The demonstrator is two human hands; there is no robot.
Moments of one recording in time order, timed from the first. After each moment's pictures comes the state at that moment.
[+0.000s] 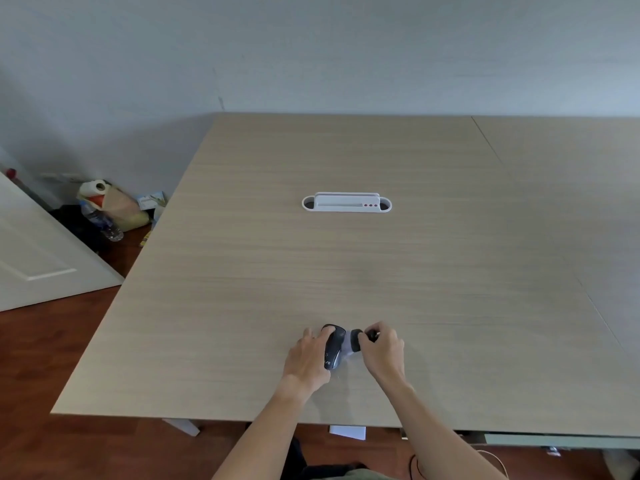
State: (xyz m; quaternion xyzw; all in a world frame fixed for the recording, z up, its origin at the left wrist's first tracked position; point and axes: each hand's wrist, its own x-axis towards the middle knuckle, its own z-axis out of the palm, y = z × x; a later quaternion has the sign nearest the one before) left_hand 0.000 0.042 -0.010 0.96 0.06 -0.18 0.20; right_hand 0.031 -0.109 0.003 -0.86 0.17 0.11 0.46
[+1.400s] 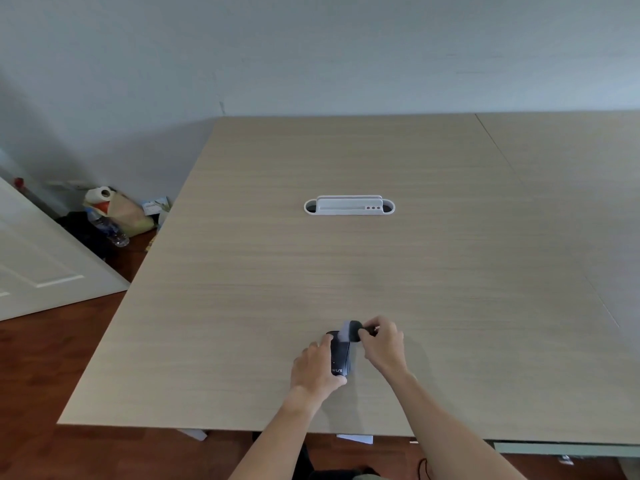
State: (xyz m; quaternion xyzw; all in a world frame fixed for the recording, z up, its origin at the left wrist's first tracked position) left_hand 0.003 0.033 -0.014 0.95 0.10 -0.19 0.21; right_hand 0.057 -0.105 0.005 -0.85 0.16 0.15 0.48
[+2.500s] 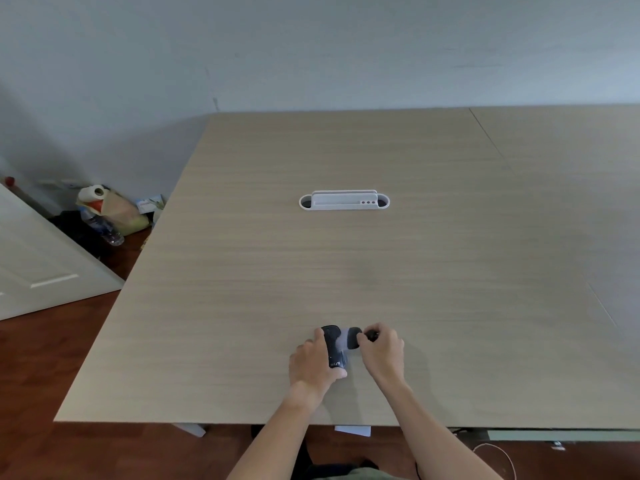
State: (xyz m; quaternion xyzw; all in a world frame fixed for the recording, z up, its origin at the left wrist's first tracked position) left_hand 0.001 0.026 -0.007 0.95 0.14 -0.19 0.19; right_hand 0.031 -0.108 0.000 -0.84 0.19 0.12 0.49
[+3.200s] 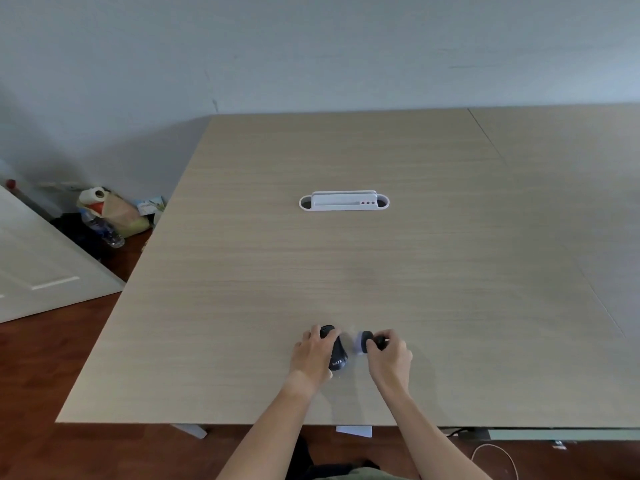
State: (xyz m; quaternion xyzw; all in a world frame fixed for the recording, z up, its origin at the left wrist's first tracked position) left_hand 0.008 0.035 -0.012 0.97 0.01 -0.22 0.10; right_hand 0.016 -0.116 -0.006 -0.82 0.24 0.08 0.51
